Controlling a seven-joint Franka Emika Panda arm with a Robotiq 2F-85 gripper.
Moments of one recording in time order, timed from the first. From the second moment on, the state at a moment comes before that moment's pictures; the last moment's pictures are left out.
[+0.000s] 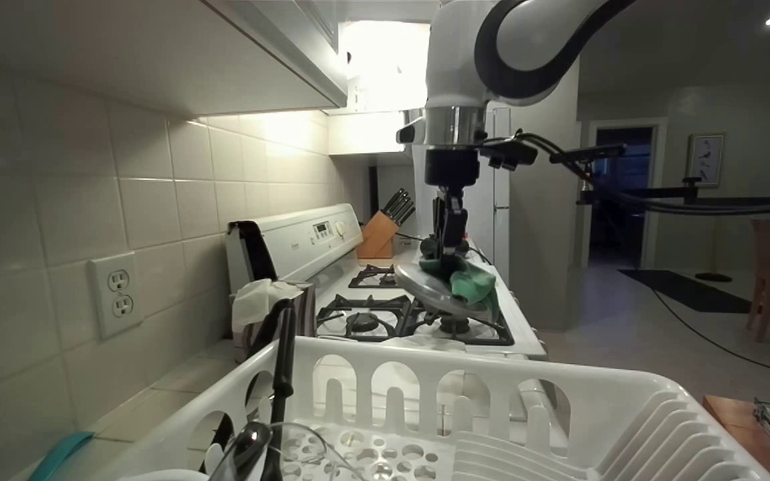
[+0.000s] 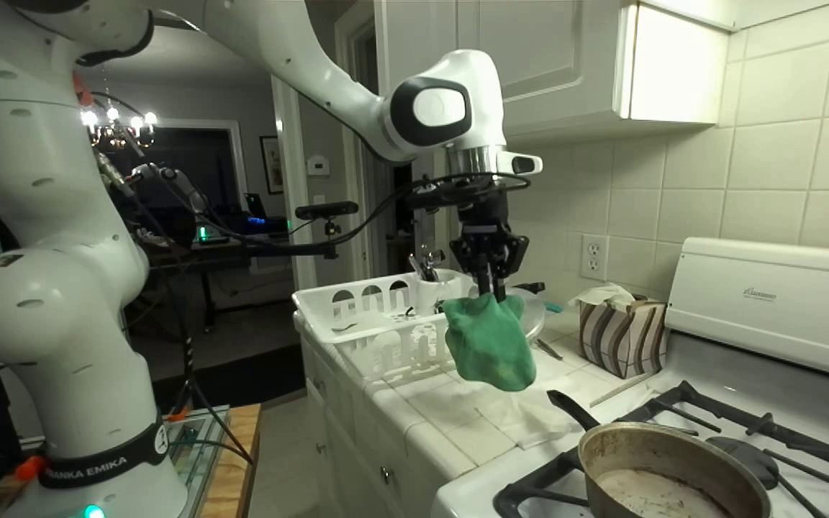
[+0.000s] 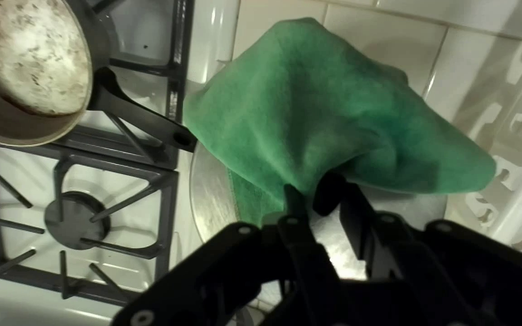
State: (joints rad) arm 0.05 -0.06 -0.01 -2.18 -0.13 2.21 -0.37
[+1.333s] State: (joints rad) arm 0.05 0.27 0.04 -1.98 -0.13 1.94 -0.13
